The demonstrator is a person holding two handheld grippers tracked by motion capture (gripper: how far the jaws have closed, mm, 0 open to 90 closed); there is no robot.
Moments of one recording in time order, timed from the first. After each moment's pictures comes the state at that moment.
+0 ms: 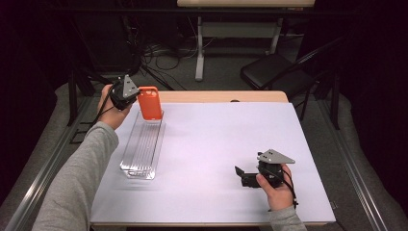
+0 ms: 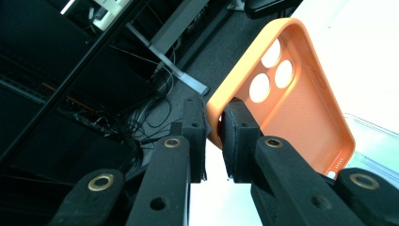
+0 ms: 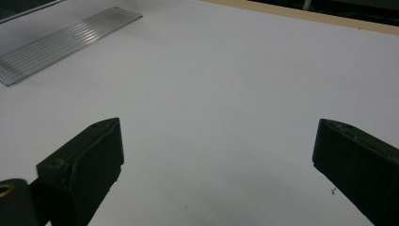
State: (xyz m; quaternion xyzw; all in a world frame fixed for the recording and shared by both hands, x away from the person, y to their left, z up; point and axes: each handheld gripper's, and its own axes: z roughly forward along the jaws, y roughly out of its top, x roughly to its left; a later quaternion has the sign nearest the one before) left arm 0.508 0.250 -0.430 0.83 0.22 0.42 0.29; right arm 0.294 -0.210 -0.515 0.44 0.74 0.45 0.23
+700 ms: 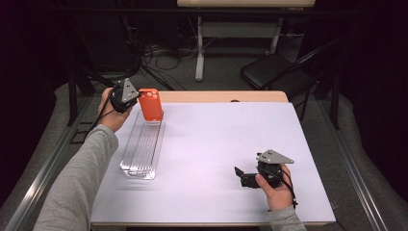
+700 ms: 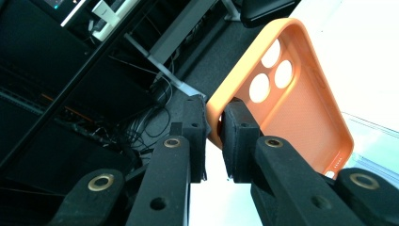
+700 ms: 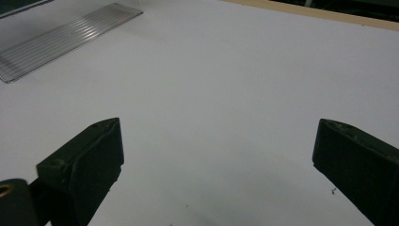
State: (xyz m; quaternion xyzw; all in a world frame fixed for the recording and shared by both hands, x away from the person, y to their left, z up) left arm 0.505 0.254 -0.441 0.82 0.20 0.43 0.31; right arm 0.295 -0.209 -0.518 0.44 0.75 0.45 0.23
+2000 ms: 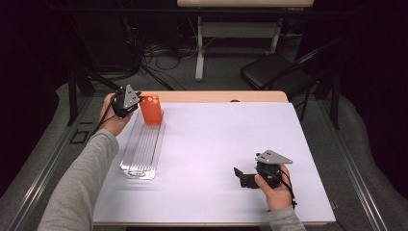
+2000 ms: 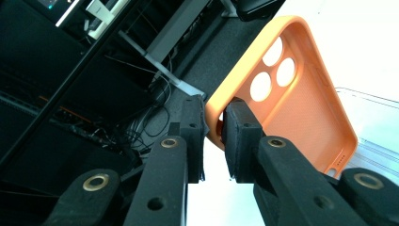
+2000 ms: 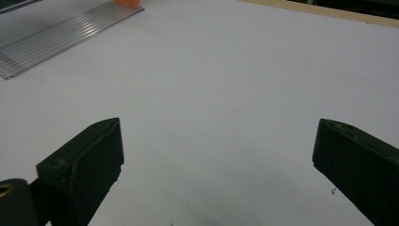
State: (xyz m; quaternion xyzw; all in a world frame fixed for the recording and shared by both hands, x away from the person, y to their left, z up) left arm 0.507 0.257 -0.464 0.83 0.19 0.43 0.30; right arm 0.295 -0.207 -0.520 0.43 0.75 0.45 0.22
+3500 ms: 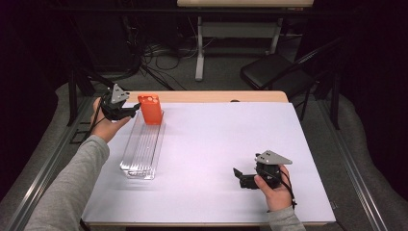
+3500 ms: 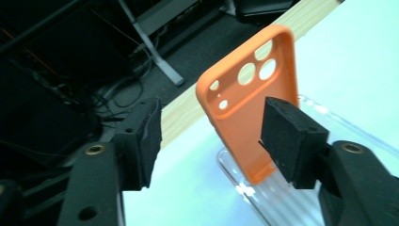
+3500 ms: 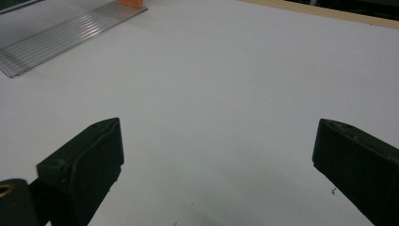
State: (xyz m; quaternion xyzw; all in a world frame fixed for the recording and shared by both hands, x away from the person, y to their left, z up) left arm 0.481 0.272 -0.447 0.81 0.32 0.34 0.35; right arm 0.294 -0.206 -0.520 0.43 0.75 0.45 0.23
